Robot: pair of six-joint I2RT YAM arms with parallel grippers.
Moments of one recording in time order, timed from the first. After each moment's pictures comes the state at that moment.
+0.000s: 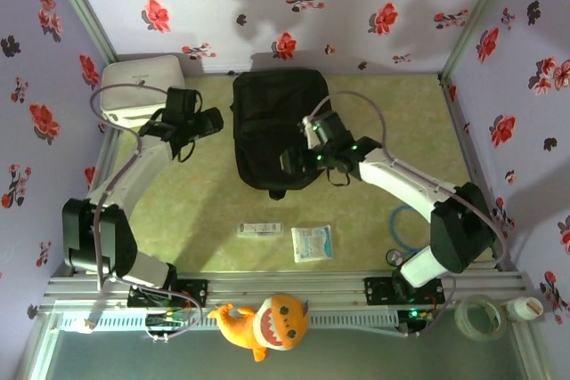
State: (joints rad) left arm -0.25 1.45 1.18 -0.49 -0.09 -0.49; right arm 0.70 1.54 1.12 -0.46 -0.18 0.33
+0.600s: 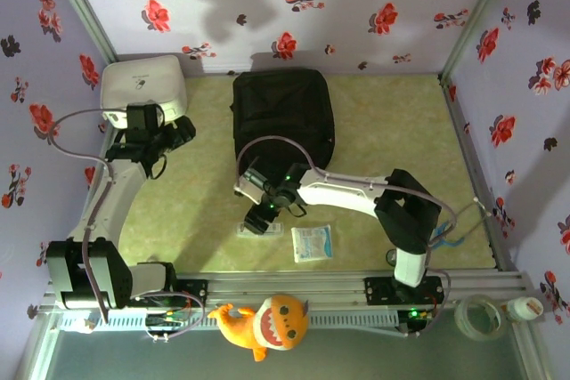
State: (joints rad) left arm -0.05 1.26 1.02 -0.50 0.00 -0.50; right arm 1.06 1.84 1.29 -0.61 -0.16 -0.04
